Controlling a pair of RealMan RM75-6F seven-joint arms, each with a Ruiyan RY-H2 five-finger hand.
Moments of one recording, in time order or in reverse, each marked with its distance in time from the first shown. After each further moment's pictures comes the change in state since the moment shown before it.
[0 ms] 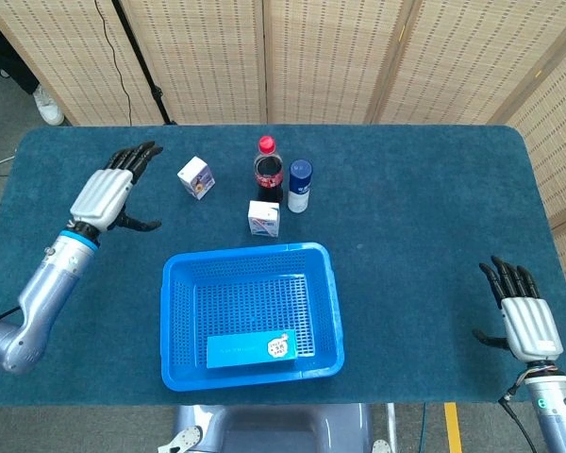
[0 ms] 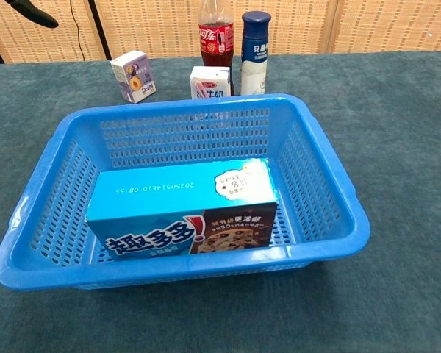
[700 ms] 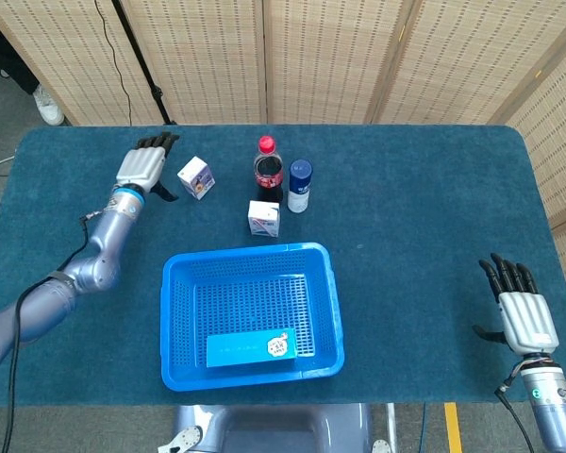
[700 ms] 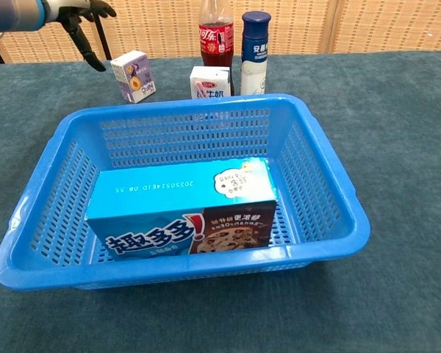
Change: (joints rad) left arm -0.318 -0.465 0.027 0.810 -0.362 -0.399 0.219; right arm 0.024 -0.020 0.020 0.016 0.068 -0.053 -0.049
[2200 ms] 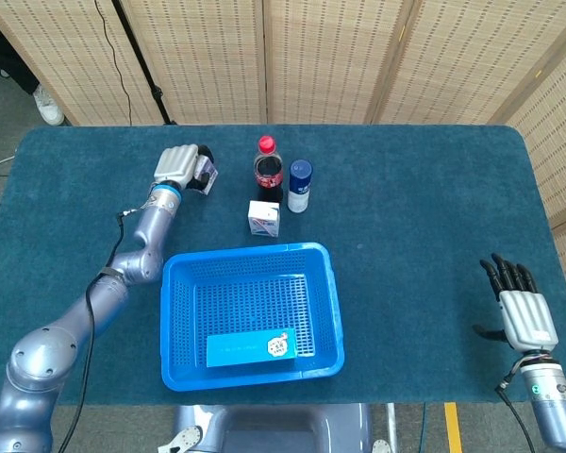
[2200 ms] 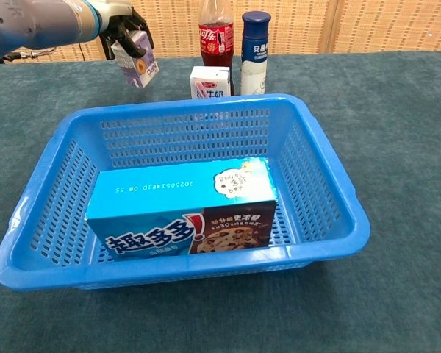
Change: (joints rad) left arm -0.099 -0.233 -0.132 0.308 0.107 -0.072 -0.099; right arm 0.013 -0.009 0.000 0.021 0.028 -0.035 0.014
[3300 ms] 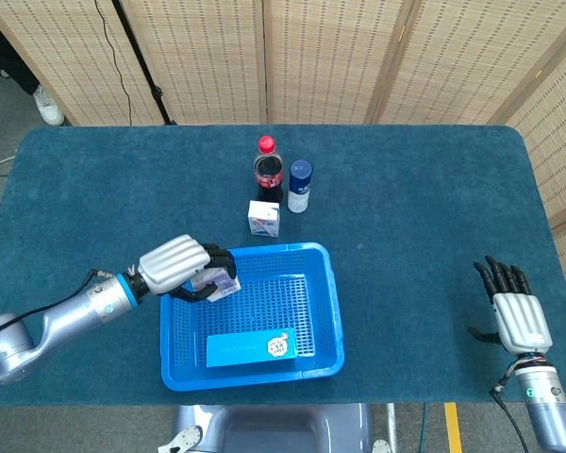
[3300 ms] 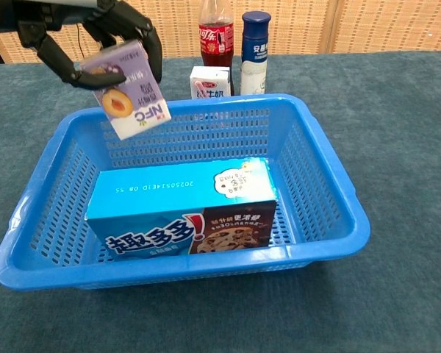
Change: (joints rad) left arm 0.329 0.728 0.293 -1.152 1.063 0.414 -0.640; right arm -0.002 -0.006 -0.007 -0.023 -0.007 0.015 -0.036
